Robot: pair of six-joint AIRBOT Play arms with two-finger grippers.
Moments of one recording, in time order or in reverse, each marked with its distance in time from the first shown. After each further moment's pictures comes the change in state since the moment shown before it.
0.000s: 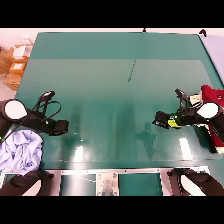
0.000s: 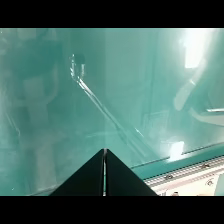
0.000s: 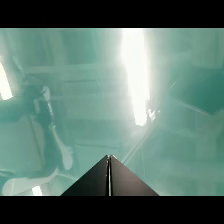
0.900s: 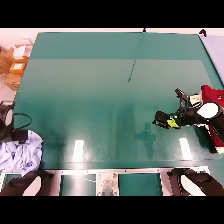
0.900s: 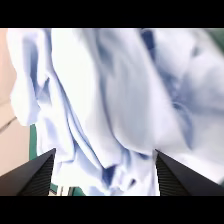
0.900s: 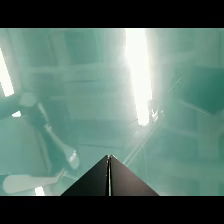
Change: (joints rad) left arm 0.320 0.008 -0.117 0.823 -0.097 -0.148; right arm 0.000 0.000 0.000 0.009 -0.002 0.002
